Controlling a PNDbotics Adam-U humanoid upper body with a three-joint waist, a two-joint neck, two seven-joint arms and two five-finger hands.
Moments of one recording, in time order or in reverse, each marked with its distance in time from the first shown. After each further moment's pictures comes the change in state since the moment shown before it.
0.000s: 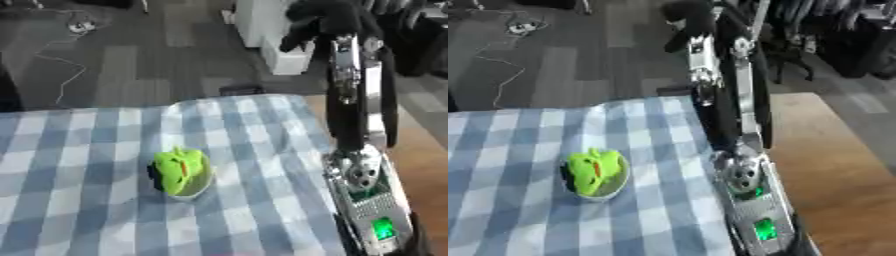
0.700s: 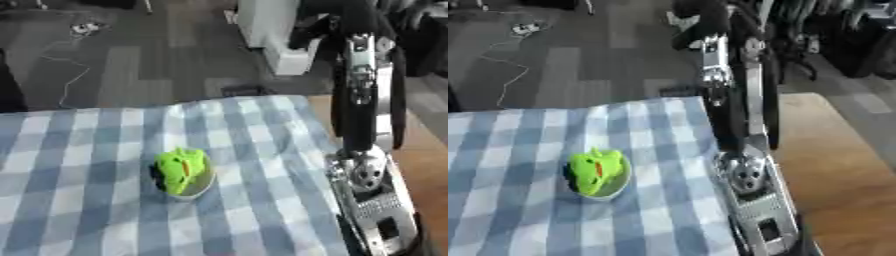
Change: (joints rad) left arm 0.007 0.000 0.001 0.000 0.058 0.002 -0.036; right arm 0.000 0.001 0.000 0.000 -0.005 -0.006 -0.006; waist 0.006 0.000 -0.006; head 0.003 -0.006
